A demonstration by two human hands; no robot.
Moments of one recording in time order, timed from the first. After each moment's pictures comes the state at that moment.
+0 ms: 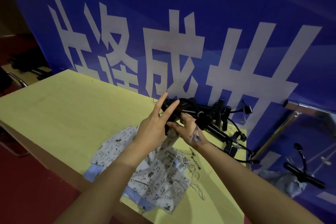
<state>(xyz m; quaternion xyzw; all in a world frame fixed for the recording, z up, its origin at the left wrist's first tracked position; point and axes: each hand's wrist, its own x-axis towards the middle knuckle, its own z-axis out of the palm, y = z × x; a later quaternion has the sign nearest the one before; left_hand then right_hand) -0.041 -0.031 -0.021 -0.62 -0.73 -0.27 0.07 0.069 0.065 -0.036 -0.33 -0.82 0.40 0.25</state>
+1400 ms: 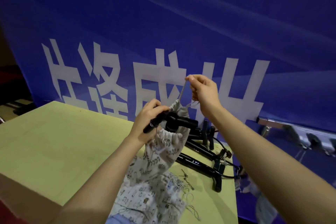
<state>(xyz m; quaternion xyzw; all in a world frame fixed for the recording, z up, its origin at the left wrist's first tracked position) -0.063 -0.022 0.059 -0.70 -0.60 -0.36 0.15 0.092 0.080 0.139 -0.27 -0.62 0.53 0.51</state>
